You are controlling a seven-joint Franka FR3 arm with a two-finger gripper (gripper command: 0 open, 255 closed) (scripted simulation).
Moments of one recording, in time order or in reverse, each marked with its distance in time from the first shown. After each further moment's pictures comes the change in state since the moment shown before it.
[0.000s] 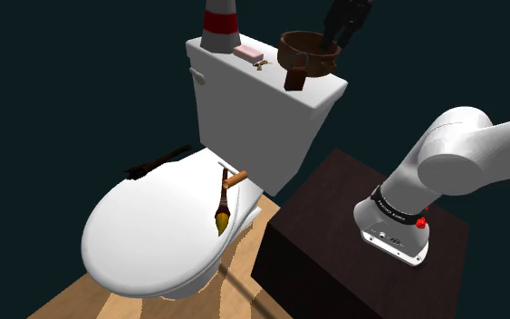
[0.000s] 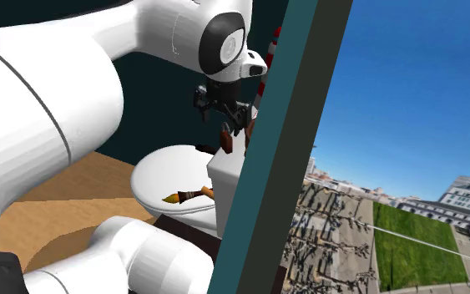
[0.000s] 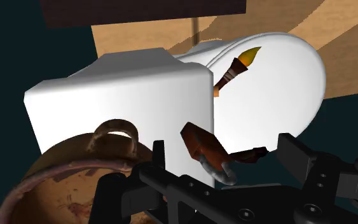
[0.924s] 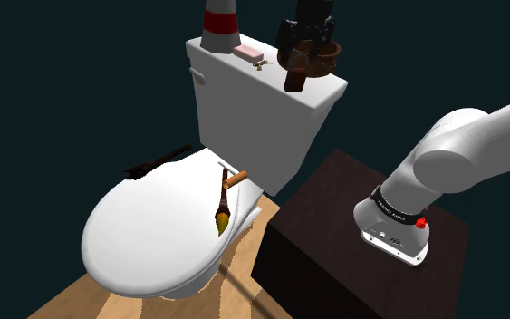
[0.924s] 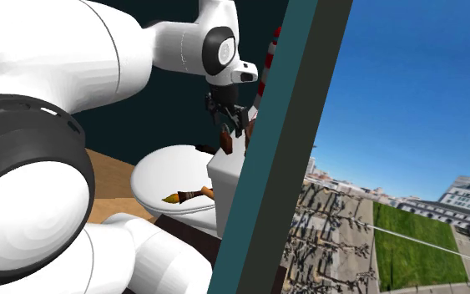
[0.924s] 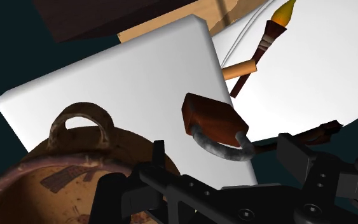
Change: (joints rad) arm -0.089 0.271 0.195 0.057 -0.060 0.150 0.351
